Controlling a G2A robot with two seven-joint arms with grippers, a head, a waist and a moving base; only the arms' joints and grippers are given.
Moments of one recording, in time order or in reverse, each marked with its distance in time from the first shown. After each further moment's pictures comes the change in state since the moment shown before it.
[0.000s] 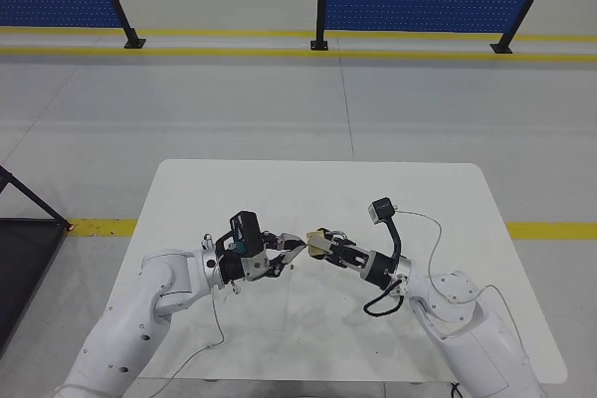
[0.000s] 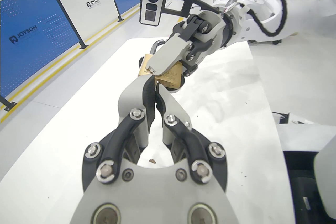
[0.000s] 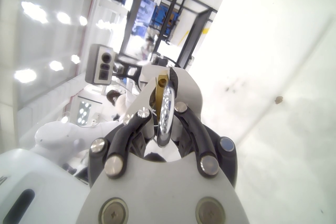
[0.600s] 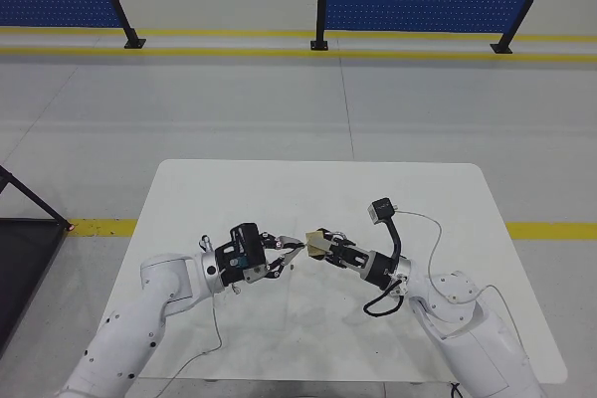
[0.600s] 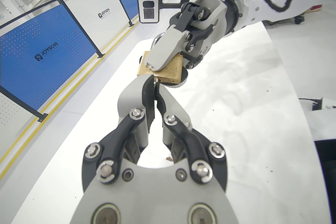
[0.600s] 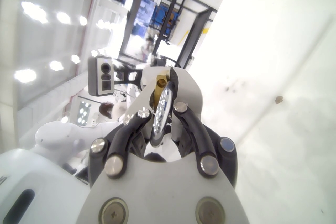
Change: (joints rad) left arm 0.019 0.004 -0.001 0.001 0.231 0.044 0.184; right arm 0.000 0.000 0.000 0.000 0.000 0.000 0.000
